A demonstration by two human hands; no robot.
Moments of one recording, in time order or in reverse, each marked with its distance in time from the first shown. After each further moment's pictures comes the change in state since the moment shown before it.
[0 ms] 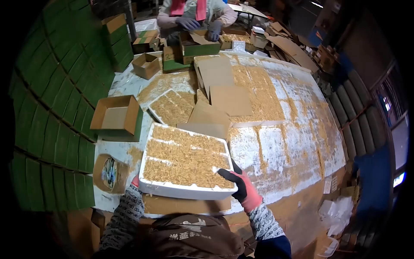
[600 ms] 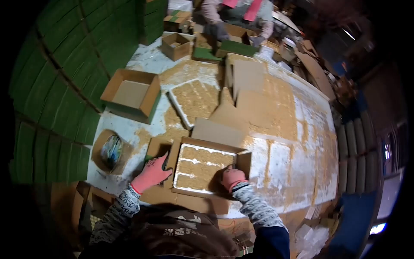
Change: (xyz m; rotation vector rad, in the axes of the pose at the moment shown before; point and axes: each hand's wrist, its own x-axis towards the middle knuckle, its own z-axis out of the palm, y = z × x) left_hand 0.004 0.063 0.038 1.022 0.103 -0.226; right_hand 0.085 0.067 0.081 -0.910 -0.684 0.333
